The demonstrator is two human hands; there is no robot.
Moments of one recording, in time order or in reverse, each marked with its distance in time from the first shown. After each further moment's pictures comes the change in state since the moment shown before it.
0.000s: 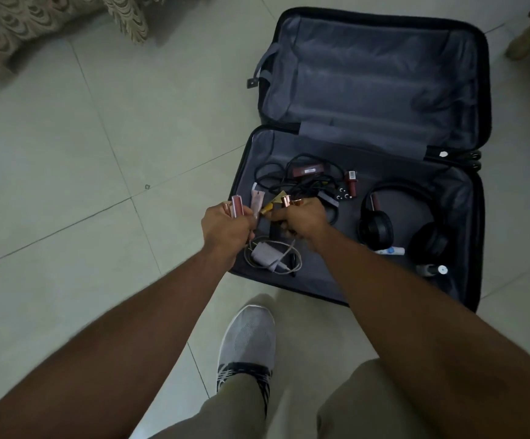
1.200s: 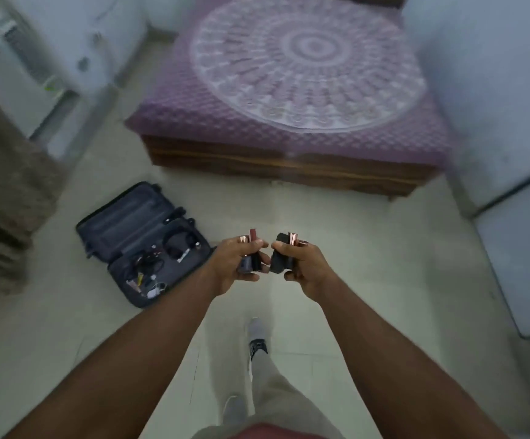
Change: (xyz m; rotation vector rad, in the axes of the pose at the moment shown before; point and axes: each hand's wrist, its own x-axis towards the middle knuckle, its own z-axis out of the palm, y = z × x) left_hand -0.895 0.329 -0.254 0.503 -1.444 0.177; right_hand -1.096 -0.060 -0.232 1.003 0.582 -0.139
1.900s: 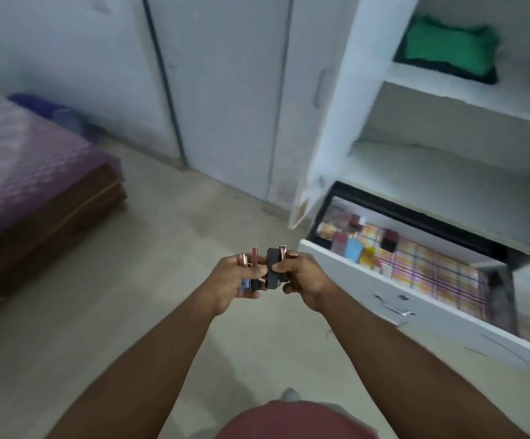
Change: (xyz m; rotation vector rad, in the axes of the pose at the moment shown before) left_hand -0.119 -0.197 0.662 0.594 -0.892 -0.124; right_hand -0.489 0.210 -0.476 0.465 0.869 -0.189
